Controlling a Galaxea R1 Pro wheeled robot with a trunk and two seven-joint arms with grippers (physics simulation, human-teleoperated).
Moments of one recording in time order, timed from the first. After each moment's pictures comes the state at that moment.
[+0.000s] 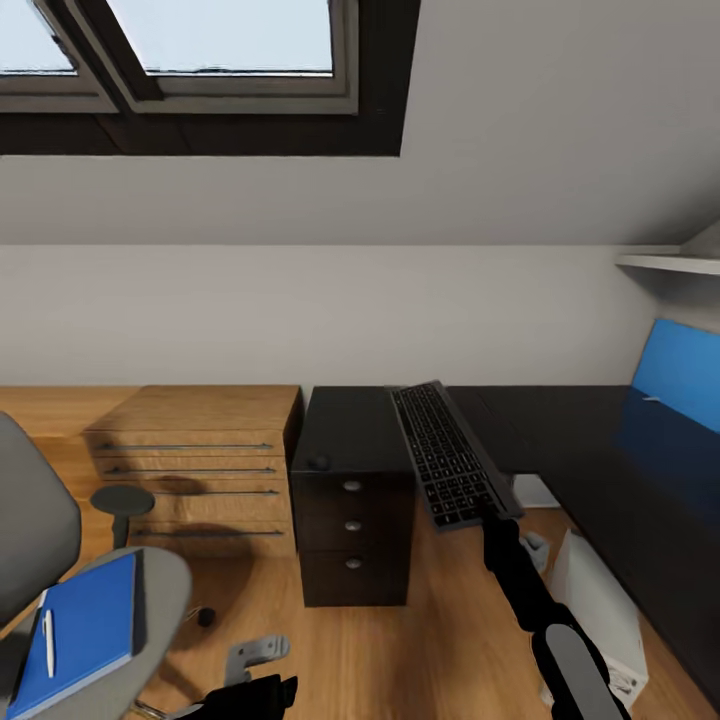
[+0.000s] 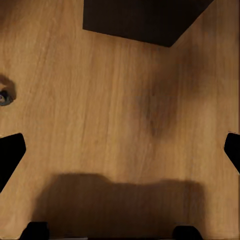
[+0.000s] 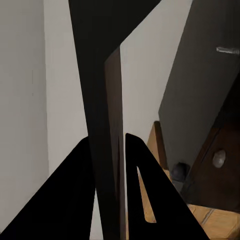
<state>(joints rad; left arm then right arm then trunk) 0.09 -0.10 -0.13 -1.55 0.33 0.78 0.28 -0.15 0.03 -0.06 -1.37 -1.34 0.15 0.18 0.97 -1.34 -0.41</state>
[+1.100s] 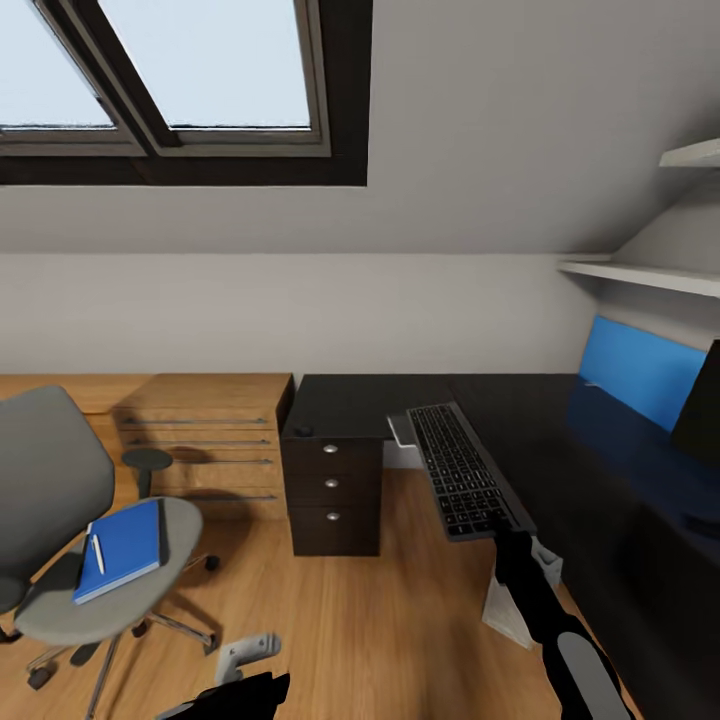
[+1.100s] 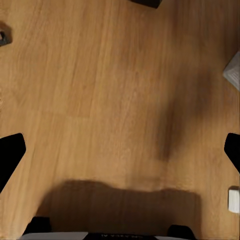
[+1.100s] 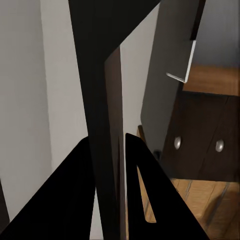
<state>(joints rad) 0.09 -0.10 -0.10 -1.55 0.34 0.78 0.28 -0.15 0.02 -0.12 -1.31 -1.41 0.15 0.14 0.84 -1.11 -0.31</state>
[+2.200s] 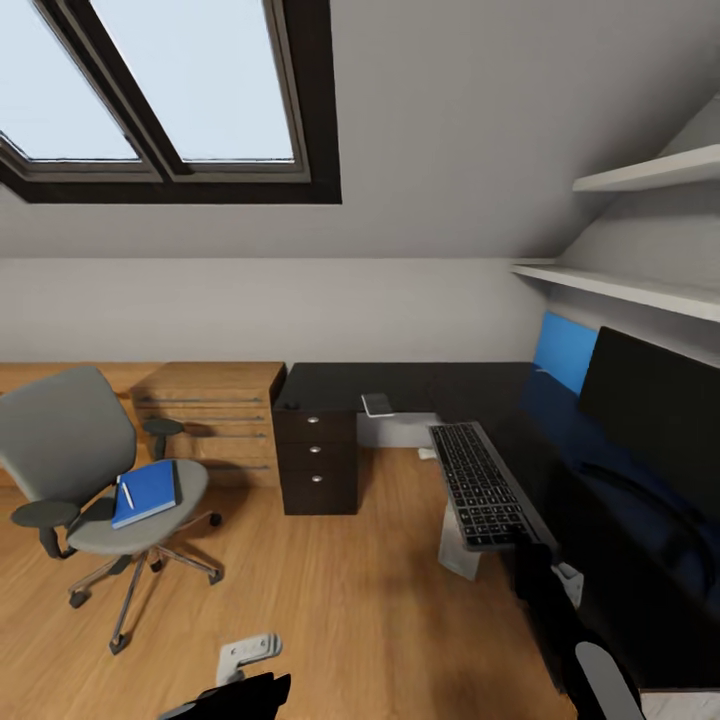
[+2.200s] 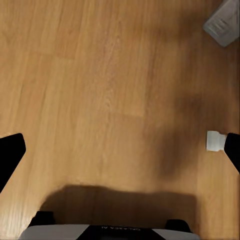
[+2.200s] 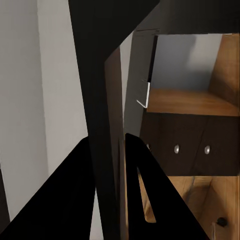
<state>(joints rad) 0.09 -0.10 -0.11 -1.55 0.33 0.78 0.28 -0.15 0.01 -0.20 -1.26 -1.41 0.15 0.12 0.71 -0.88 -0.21</state>
